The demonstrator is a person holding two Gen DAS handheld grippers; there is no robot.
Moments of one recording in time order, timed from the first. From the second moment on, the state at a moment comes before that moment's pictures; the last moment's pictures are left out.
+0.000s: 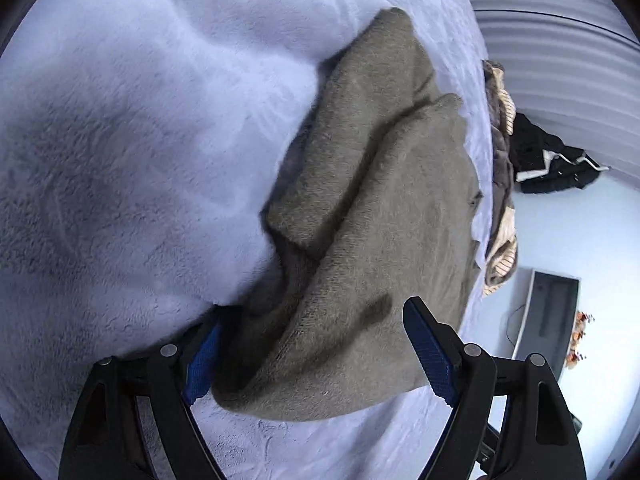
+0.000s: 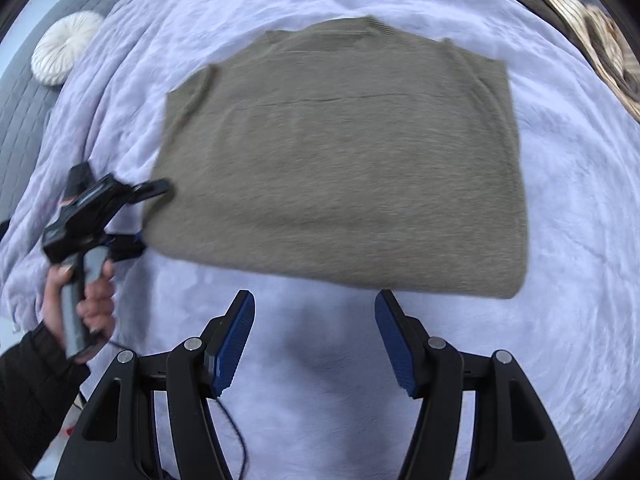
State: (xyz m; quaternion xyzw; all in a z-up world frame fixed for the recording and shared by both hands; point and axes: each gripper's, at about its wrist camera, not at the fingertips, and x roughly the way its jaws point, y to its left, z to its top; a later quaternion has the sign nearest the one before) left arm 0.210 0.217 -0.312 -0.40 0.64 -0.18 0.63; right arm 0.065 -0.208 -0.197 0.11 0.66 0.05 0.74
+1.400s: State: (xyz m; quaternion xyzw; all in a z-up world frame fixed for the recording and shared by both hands) left arm 0.204 0.188 -0.293 -0.31 0.60 -0.27 0.69; right arm 0.302 -0.009 -0.279 0.01 0.70 0.01 0.71
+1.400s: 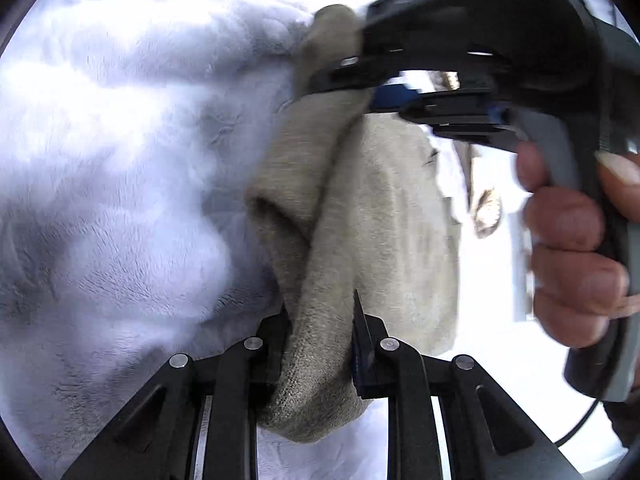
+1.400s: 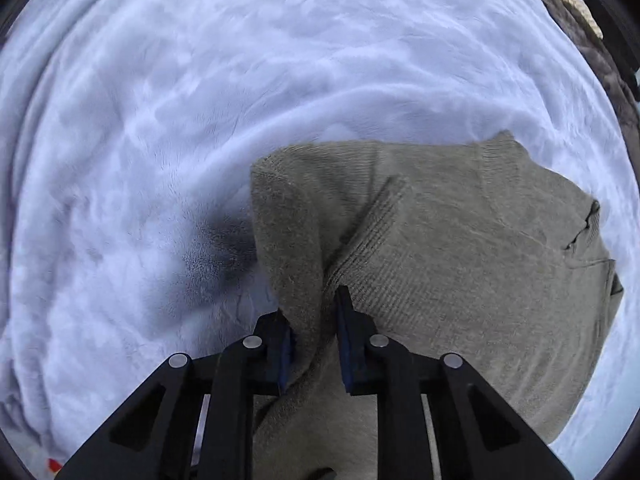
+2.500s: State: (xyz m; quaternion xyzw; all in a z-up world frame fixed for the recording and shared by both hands) left arm 0.213 0.100 -0.257 -0.12 0.59 -0.28 0.75; right arm 0.304 -0.069 -0.250 0.11 0.67 0.09 0.73
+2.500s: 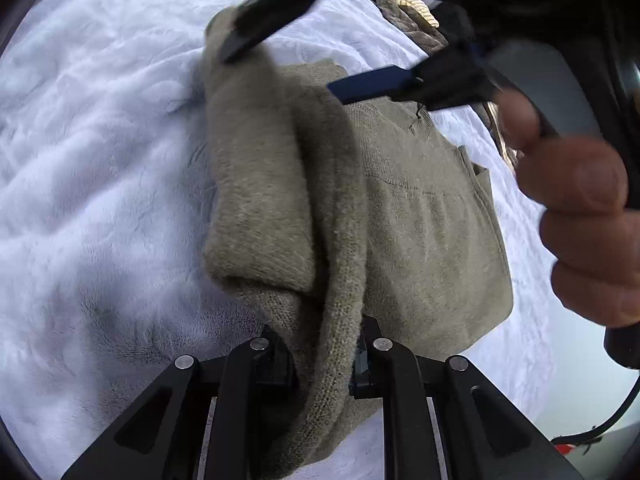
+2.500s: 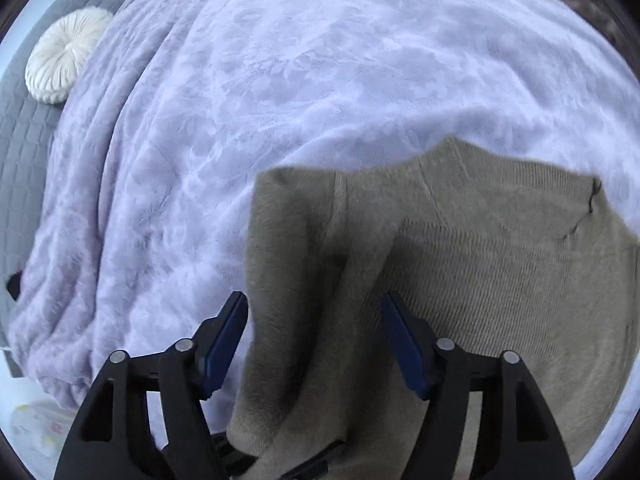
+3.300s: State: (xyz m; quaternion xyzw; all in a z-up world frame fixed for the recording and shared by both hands) left arm 0.194 0.068 -0.225 -0.06 0.60 -0.22 0.76; right arm 0.300 -0.081 -0.245 0.06 0.70 0.12 0.71
